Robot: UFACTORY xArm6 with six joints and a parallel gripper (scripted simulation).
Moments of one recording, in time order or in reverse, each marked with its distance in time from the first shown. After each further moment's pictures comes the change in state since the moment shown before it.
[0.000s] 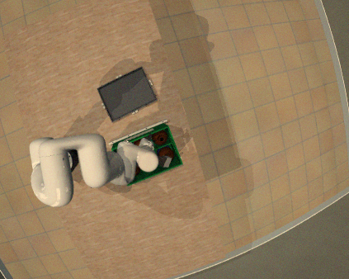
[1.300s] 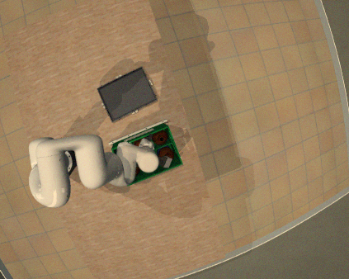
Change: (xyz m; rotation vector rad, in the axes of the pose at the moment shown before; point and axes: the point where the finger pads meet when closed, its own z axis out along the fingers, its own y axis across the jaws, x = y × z) arm 0.000 0.000 -0.009 0.000 0.000 0.000
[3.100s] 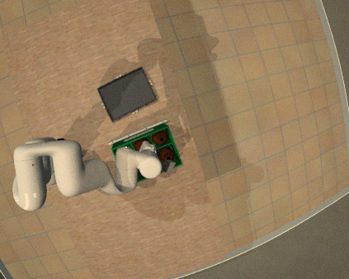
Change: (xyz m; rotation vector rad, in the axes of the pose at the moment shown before) arm 0.000 0.000 -0.076 0.000 -0.001 0.000
